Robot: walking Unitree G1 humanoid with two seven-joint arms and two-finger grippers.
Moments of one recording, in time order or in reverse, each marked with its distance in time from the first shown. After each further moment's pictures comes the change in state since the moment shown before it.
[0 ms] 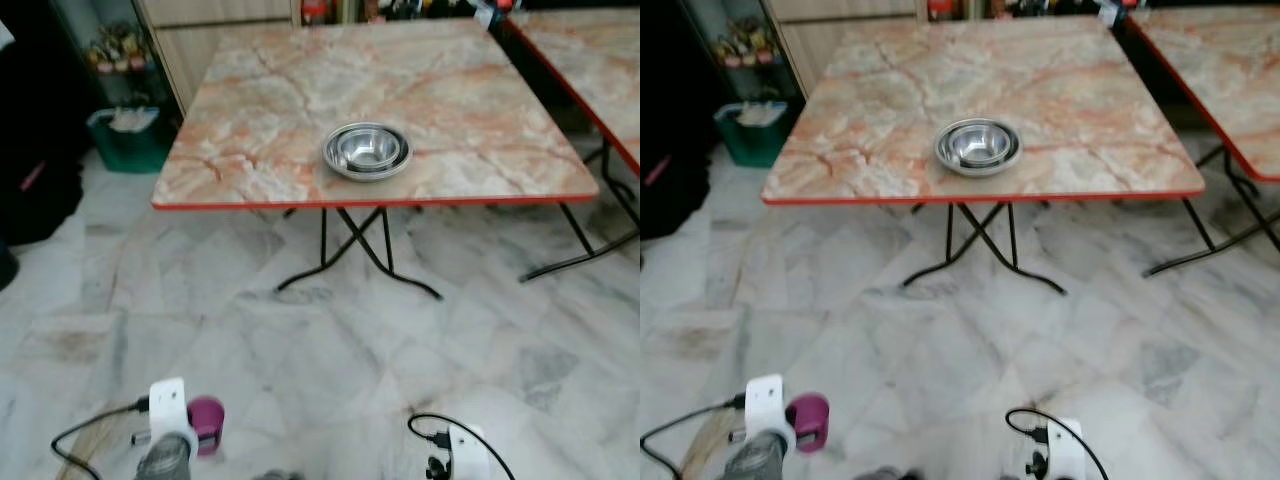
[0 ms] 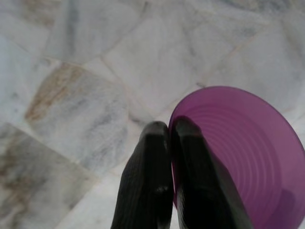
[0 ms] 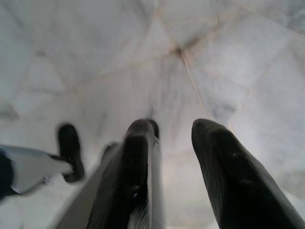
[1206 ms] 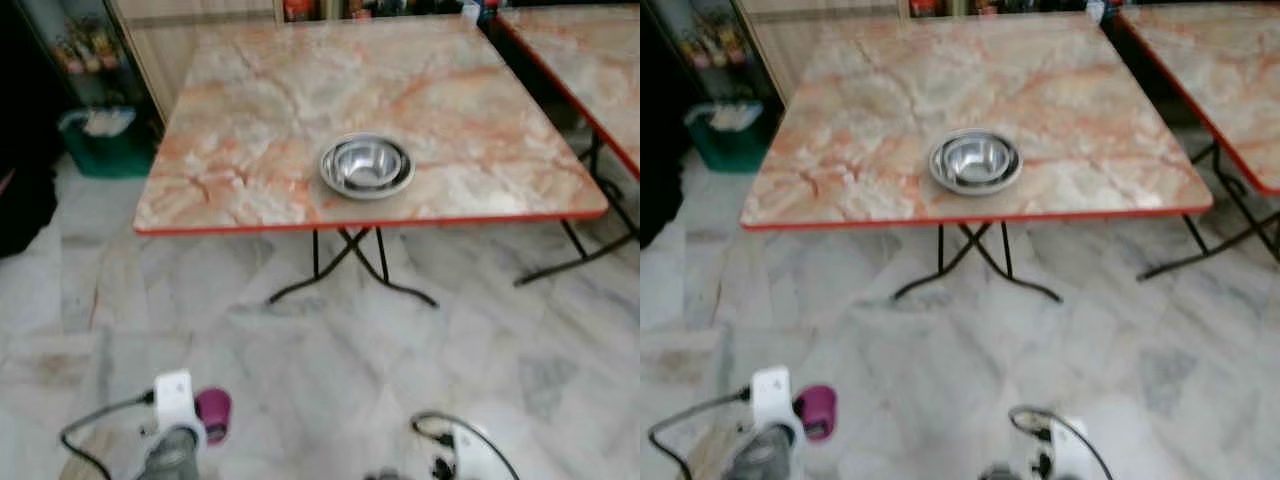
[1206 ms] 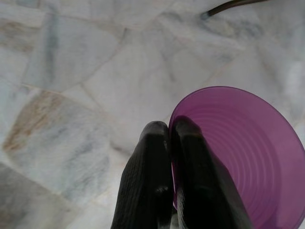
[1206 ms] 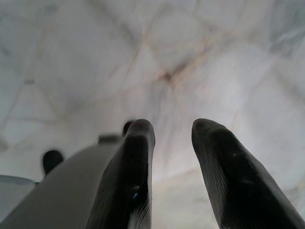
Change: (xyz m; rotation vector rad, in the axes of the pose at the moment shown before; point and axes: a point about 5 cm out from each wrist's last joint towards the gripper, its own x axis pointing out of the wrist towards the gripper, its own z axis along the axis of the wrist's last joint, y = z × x) left arm -0.001 -0.011 0.000 -0.018 -0.017 -0.037; right arm 0.000 -0.008 0.006 0.000 -0.013 -0.036
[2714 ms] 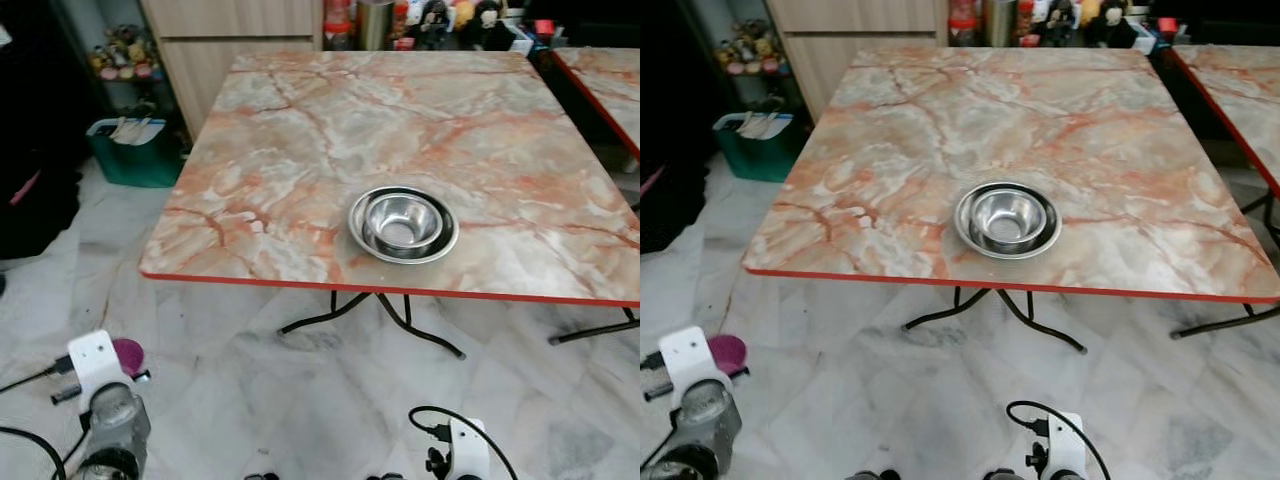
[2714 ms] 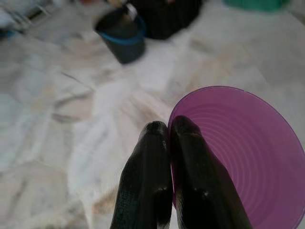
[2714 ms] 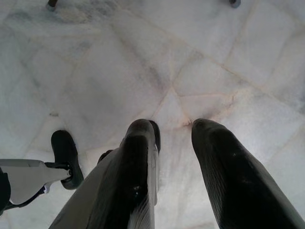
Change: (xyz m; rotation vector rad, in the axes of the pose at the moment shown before) left arm -0.001 0.083 0.102 -0.061 -0.386 0.547; right arm 0.001 0.010 0.005 0.019 -0.021 0.037
